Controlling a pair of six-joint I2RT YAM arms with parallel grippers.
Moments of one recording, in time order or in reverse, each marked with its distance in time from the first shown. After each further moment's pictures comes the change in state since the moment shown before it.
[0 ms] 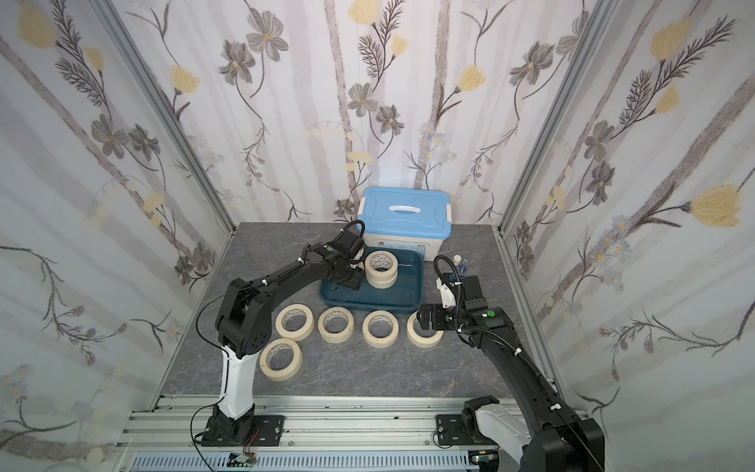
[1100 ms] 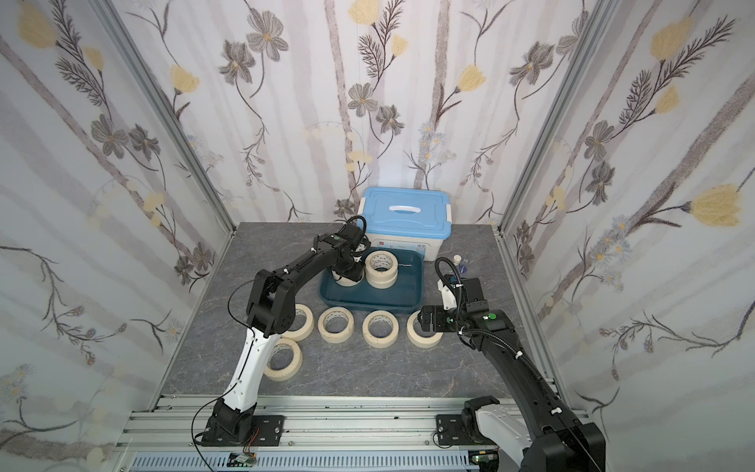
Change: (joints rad) left arm 0.073 0.320 0.365 -0.133 0.115 0.109; right arm -0.006 -0.013 -0.017 0.000 0.000 0.008
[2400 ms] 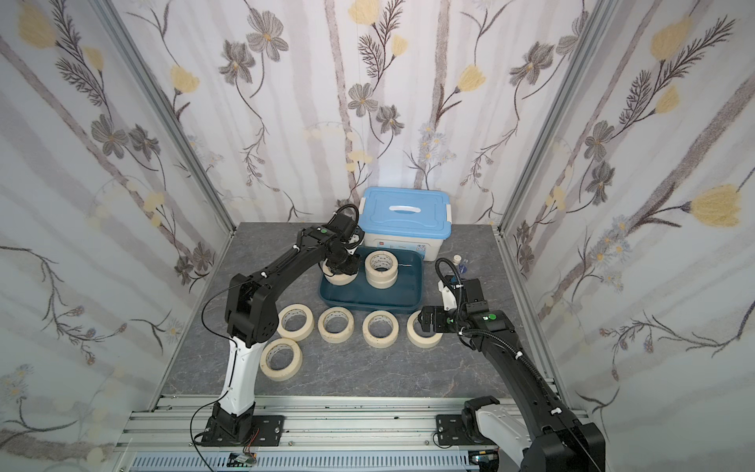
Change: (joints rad) left arm -0.005 -0.261 -0.145 -0.035 0.071 -0.086; right arm -0.003 -0.002 -0.006 0.000 0.000 0.008
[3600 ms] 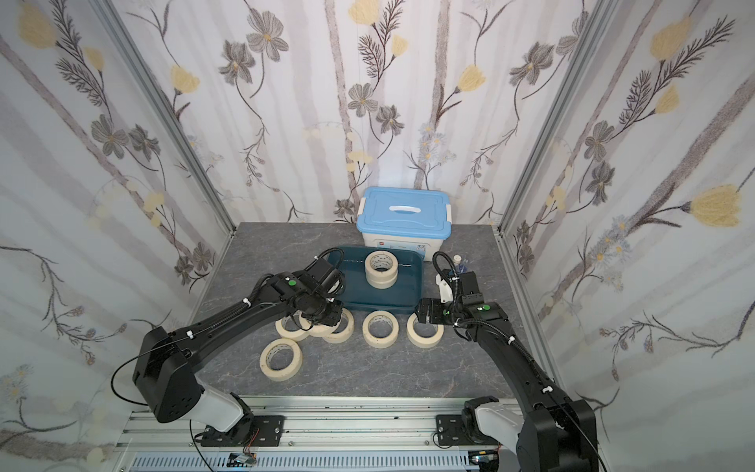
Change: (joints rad) left arm -0.205 -0.655 -0.769 0.071 -0.047 -0.289; right arm -0.001 0.105 0.036 0.086 -0.023 0.044
